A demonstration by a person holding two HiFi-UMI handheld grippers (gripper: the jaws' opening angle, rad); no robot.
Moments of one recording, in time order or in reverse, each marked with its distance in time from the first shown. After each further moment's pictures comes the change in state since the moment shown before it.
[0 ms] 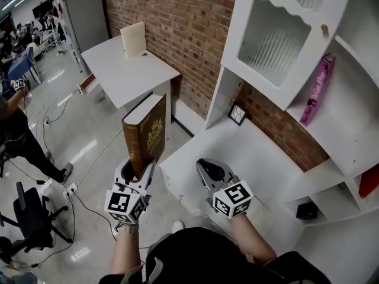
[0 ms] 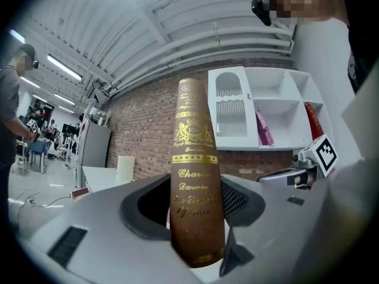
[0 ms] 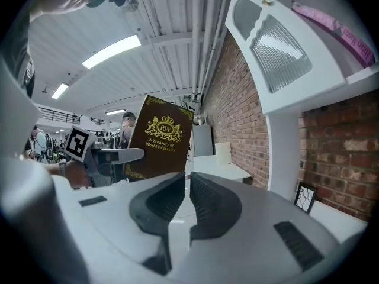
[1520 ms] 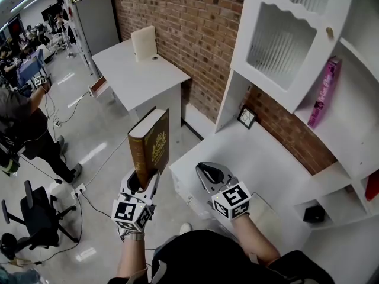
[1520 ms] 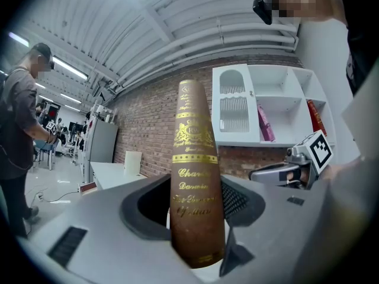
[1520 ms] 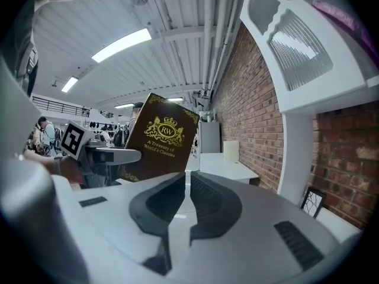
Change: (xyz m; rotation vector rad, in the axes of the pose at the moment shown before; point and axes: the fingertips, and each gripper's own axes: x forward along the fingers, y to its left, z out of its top) left arm -0.037 0.008 -0.020 -0.013 0.038 0.055; right arm 0.019 0.030 -0.008 -0.069 0.041 0.071
